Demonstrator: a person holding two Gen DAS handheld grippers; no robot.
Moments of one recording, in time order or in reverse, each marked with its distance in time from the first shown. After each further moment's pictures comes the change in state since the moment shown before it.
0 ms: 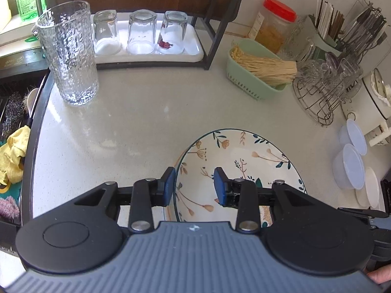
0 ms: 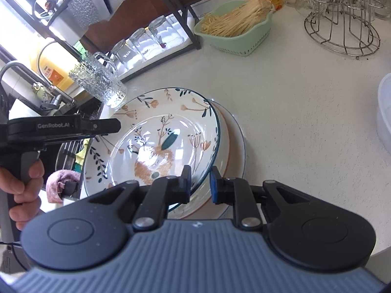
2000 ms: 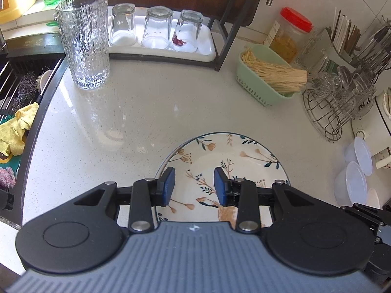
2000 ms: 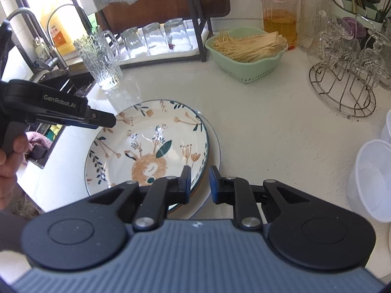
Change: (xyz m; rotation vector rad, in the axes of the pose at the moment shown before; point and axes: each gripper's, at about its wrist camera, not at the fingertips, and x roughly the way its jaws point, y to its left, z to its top) left arm -0.011 -0.019 -0.004 -0.113 -0.038 0.057; right arm -0.012 0.014 0.001 -0.301 -0.068 -0.124
